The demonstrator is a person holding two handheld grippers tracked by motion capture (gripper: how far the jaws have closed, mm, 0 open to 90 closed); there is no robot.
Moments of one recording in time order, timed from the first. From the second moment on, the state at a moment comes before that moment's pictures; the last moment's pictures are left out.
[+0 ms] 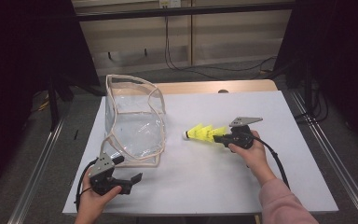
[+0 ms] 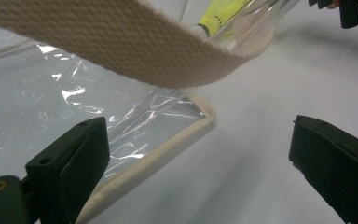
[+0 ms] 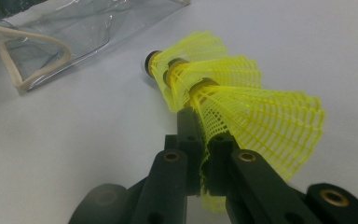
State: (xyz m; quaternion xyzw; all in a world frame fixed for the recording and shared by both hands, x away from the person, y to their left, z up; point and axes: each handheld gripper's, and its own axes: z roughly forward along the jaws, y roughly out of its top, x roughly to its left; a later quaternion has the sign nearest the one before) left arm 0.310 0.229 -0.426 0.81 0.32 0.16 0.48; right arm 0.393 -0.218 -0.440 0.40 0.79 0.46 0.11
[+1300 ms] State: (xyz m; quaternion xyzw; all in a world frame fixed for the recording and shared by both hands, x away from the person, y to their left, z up) left arm 0.310 0.229 -0.426 0.80 0.32 0.16 0.48; right arm 0.396 -0.202 -0.442 0.40 0.79 0.45 0.11
